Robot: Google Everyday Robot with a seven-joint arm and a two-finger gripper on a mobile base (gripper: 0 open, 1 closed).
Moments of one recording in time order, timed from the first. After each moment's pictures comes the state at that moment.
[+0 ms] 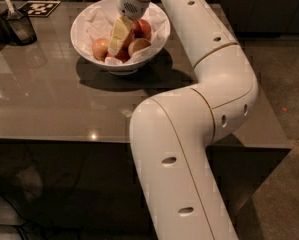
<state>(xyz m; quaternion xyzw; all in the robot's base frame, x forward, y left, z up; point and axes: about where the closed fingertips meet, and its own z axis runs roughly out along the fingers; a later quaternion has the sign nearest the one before) 0.775 0.070 0.915 -0.63 0.73 0.08 0.25</state>
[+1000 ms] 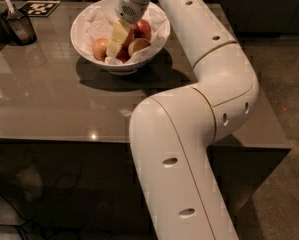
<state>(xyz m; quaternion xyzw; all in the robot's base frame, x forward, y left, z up) 0.769 0.074 0.906 -0.63 0.74 0.09 0.23</state>
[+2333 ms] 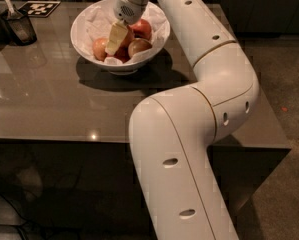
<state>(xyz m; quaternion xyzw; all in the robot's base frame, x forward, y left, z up) 0.767 0.077 0.903 -0.63 0.74 0.09 0.23</state>
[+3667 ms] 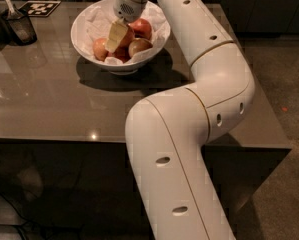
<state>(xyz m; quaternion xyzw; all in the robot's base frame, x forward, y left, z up) 0.766 0.077 0.909 -0.63 0.74 0.09 0.23</state>
